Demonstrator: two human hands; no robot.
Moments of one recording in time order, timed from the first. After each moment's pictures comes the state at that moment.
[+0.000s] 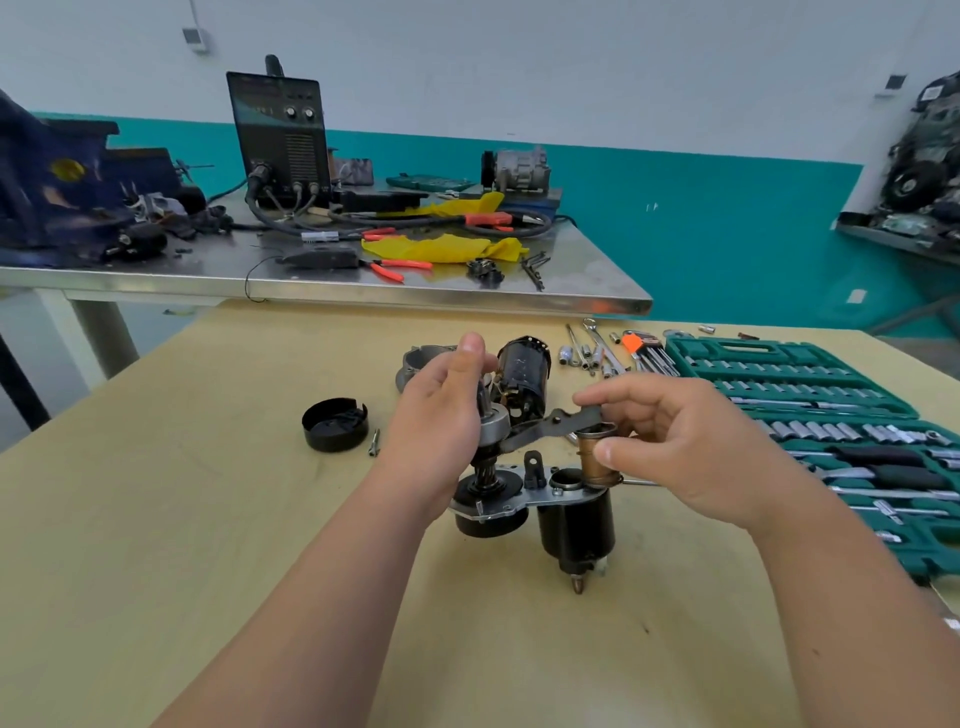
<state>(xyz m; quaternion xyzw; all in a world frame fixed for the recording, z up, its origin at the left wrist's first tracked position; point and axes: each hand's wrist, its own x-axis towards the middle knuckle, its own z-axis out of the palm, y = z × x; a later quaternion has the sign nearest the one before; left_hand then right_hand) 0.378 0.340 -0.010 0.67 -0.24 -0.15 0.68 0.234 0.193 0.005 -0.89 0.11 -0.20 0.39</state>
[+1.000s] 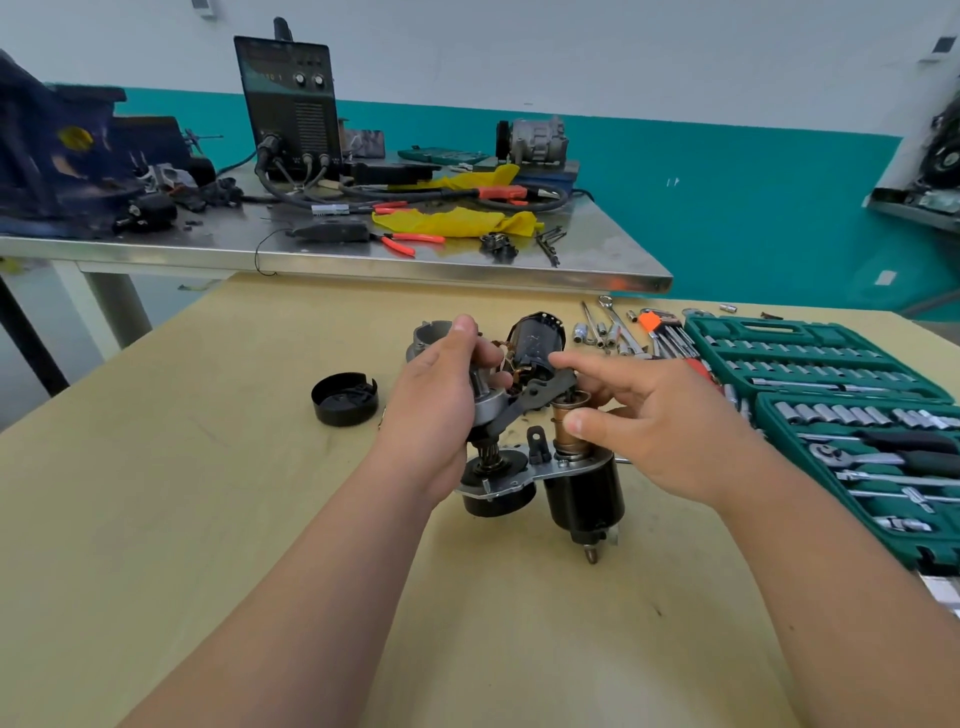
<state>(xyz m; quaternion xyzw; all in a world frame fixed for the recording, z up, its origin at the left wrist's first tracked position) 0.386 0.338 -0.017 0.59 -0.19 -0.21 0.76 0.257 0.202 -0.003 -0.92 0.08 -0.21 0.32</state>
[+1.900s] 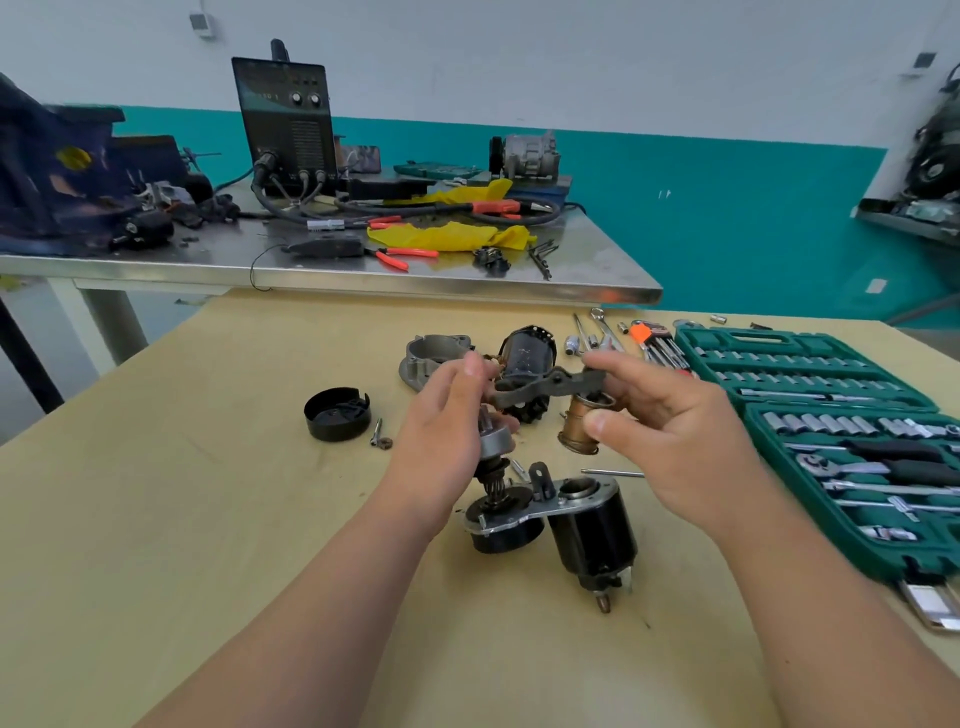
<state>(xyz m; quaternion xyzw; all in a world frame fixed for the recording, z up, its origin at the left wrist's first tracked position) 0.377 0.338 -0.030 0.63 -0.26 -0.18 0.71 0.247 0.200 -0.016 -0.82 0.09 -0.34 0.45</state>
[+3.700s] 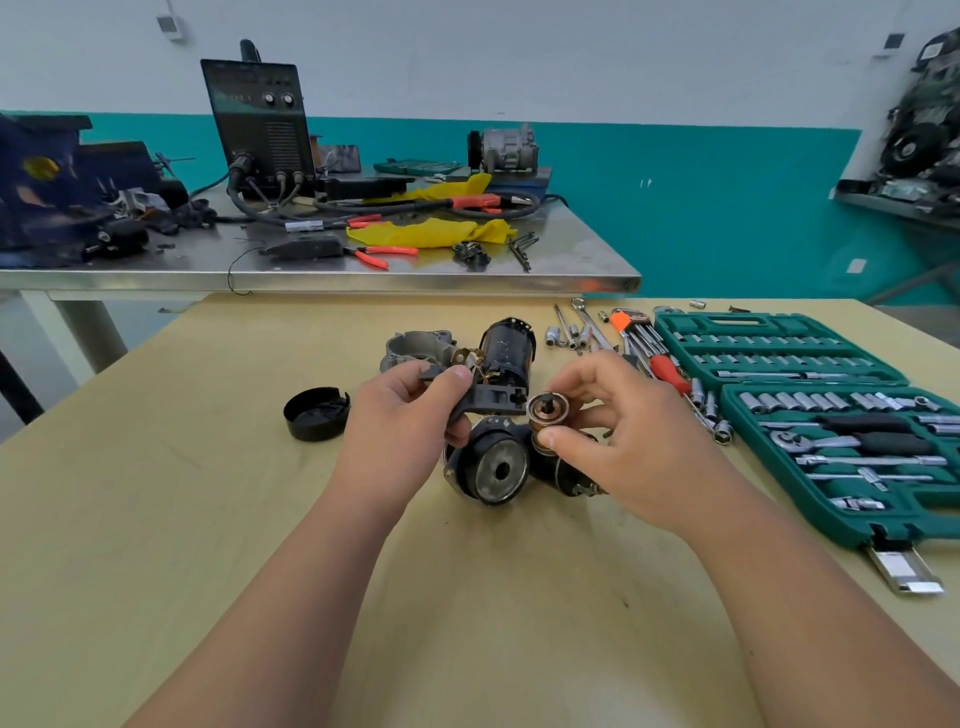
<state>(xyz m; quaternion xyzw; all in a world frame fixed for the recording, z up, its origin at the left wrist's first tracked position) 0.381 0.350 -0.026 0.68 -0.27 -0.11 0.68 0.238 0.213 -0.014 -0.90 0.11 -0.28 0.33</state>
